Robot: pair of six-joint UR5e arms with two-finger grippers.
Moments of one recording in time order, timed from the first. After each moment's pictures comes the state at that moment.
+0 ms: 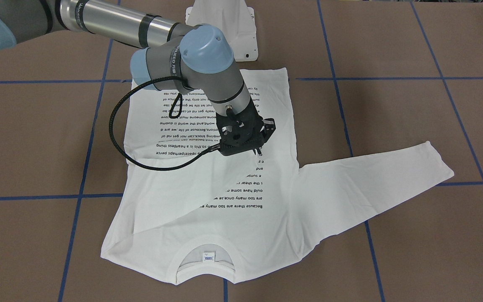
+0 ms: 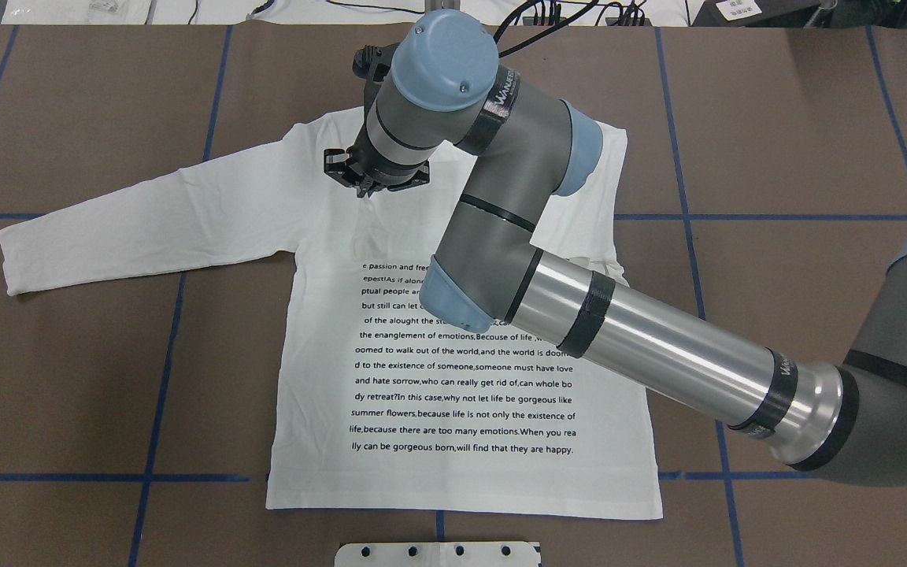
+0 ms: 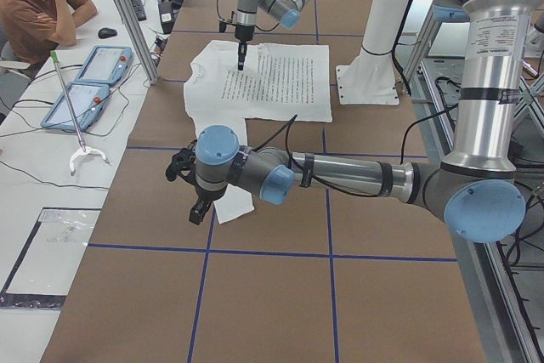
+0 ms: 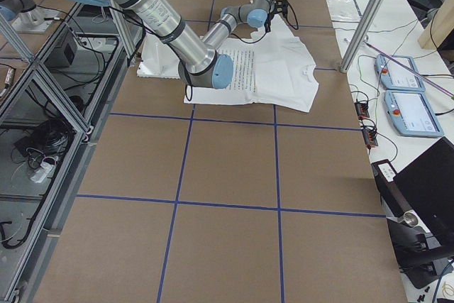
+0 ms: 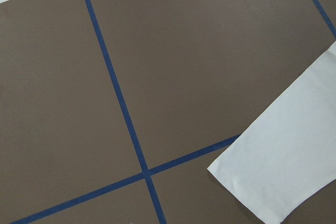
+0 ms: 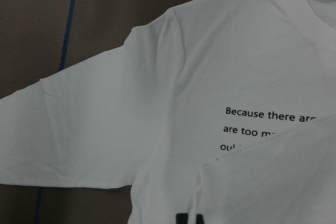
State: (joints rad) left arm -1.54 -1.61 -1.62 -1.91 -2.38 0.03; right arm 0.62 -0.55 1.28 -1.17 1.96 1.21
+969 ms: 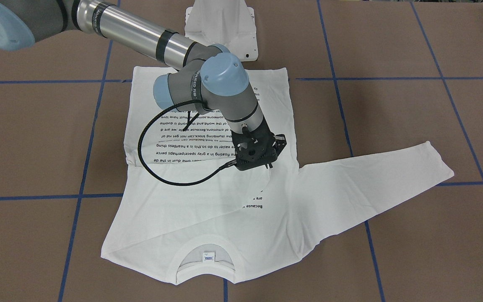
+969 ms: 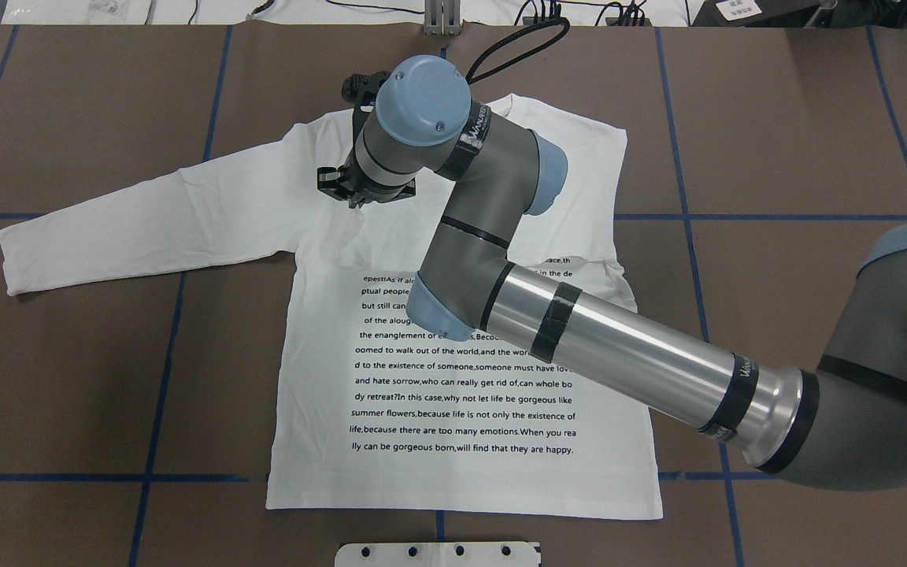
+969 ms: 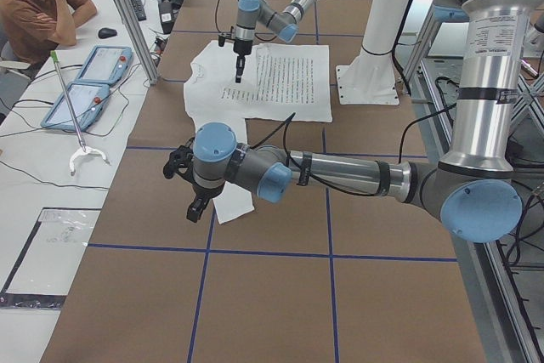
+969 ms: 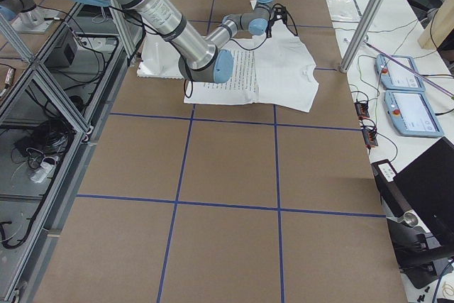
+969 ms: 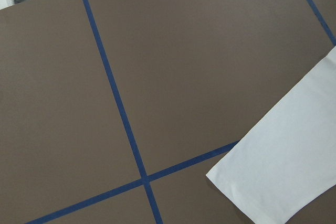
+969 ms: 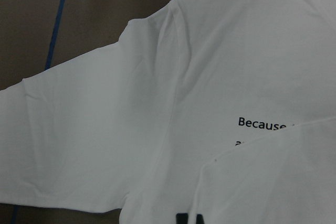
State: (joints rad) left arm -1.54 -1.62 -1.62 -1.91 -2.38 0.03; right arm 0.59 -0.49 1.05 -0.99 1.91 1.20
